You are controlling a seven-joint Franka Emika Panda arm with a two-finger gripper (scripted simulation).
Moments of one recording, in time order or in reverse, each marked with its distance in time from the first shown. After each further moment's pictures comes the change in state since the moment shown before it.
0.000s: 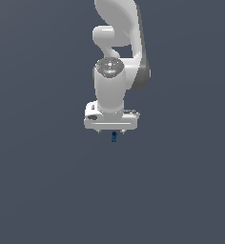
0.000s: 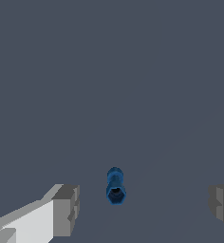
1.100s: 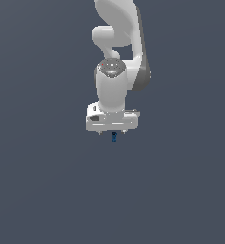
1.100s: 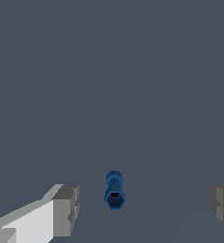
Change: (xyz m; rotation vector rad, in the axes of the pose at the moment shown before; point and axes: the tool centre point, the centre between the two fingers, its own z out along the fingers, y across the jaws) arm 0.000 -0.004 0.005 -0.006 0.028 -0.080
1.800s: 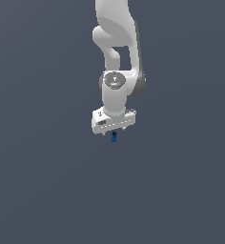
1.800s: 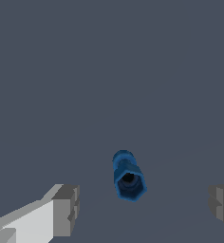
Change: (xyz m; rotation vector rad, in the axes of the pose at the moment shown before) arm -0.050 -0.013 0.061 0.008 -0.027 -0.233
